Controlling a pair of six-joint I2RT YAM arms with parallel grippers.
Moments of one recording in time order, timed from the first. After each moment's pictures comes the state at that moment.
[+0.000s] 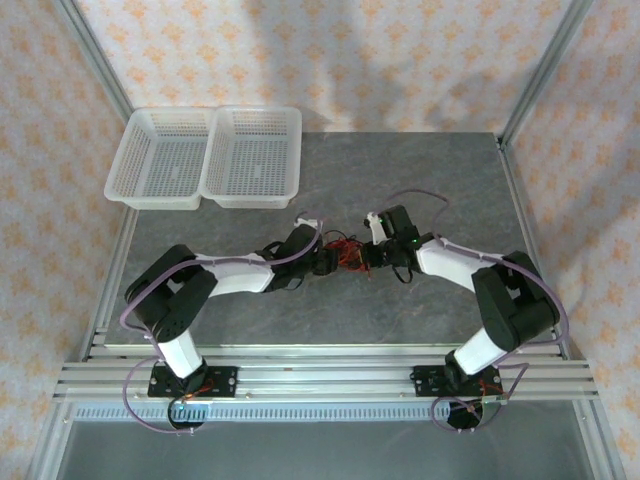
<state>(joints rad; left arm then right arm) -0.71 1.73 0.83 0.13 -0.08 -0.57 0.46 1.56 0.80 -0.21 -0.24 0.21</state>
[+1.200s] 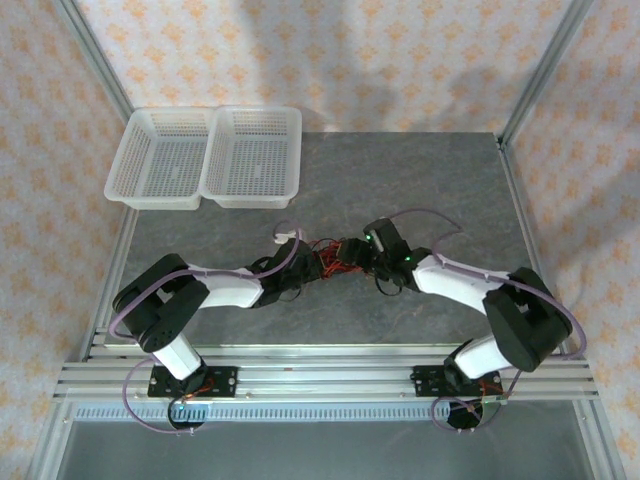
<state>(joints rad) -0.74 1.64 0.65 0.30 -0.10 -0.99 0.63 1.46 0.72 -0.13 -0.03 0.91</state>
